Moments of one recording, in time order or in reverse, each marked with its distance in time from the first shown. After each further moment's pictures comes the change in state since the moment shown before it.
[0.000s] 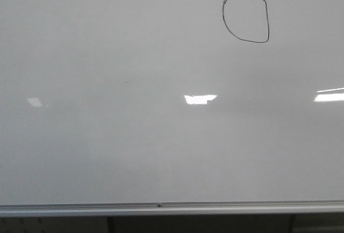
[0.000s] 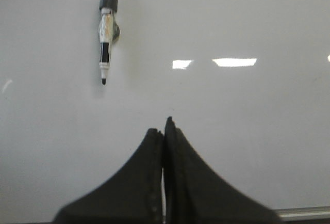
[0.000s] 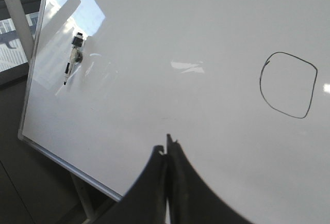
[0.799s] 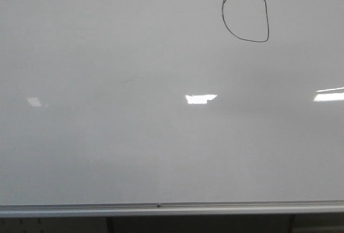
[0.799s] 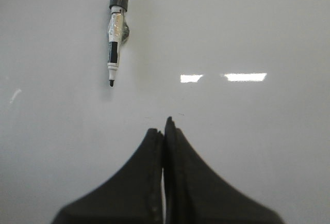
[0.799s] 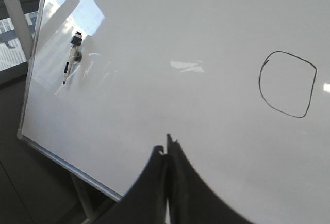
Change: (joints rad) left arm 0.009 0.000 0.100 0.000 -0.175 -0.002; right arm 0.000 0.000 0.000 0.000 0.000 0.000
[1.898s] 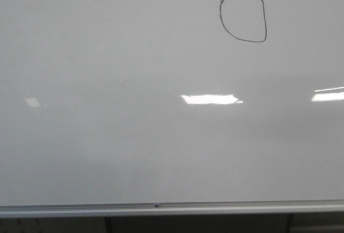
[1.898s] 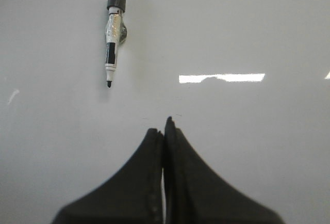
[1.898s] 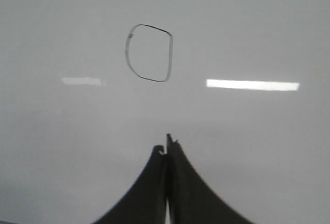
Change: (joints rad) left arm 0.000 0.000 0.000 0.000 -0.001 0.000; right arm -0.210 -0.213 0.258 -0.518 -0.179 0.497
